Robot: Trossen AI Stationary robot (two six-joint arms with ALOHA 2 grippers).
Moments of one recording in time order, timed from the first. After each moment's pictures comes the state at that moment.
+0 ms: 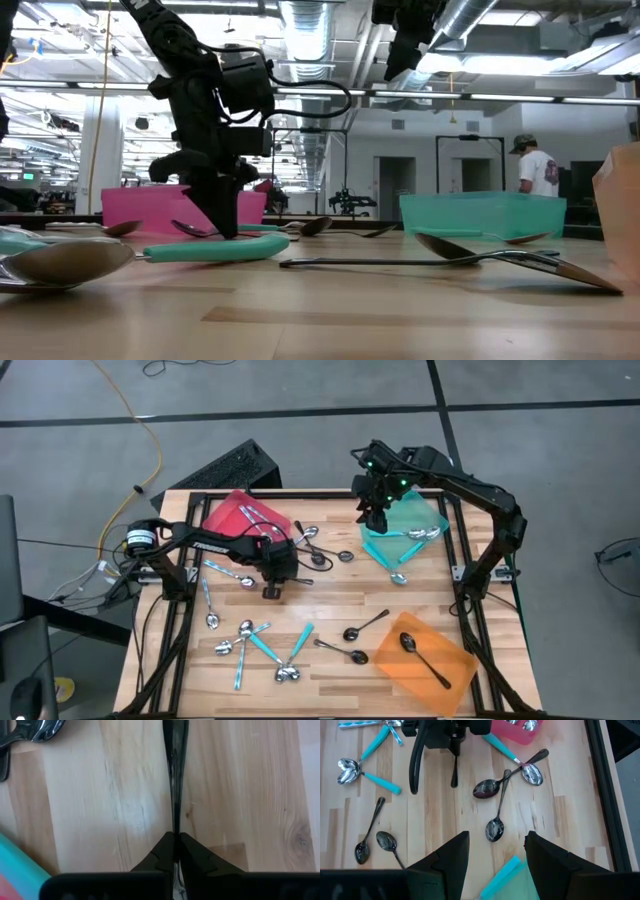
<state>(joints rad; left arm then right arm) 0.21 1.68 0.85 -0.40 0.06 0.32 -0.47 1.68 1.86 -1.25 -0.29 -0.29</state>
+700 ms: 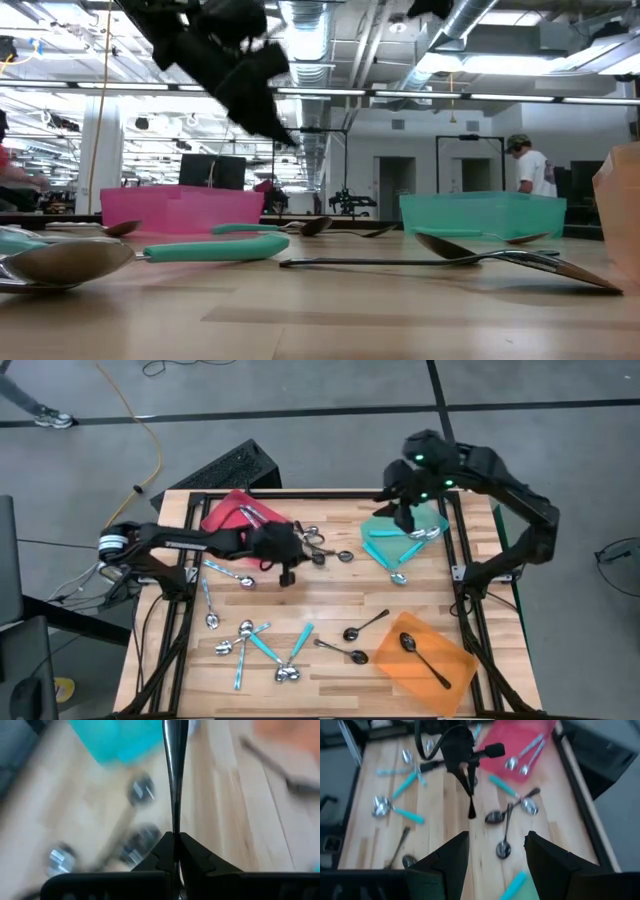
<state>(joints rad) 0.22 1.45 0.85 -0.06 0.06 0.13 -0.43 1.43 1.86 -1.20 -0.29 -0.16</state>
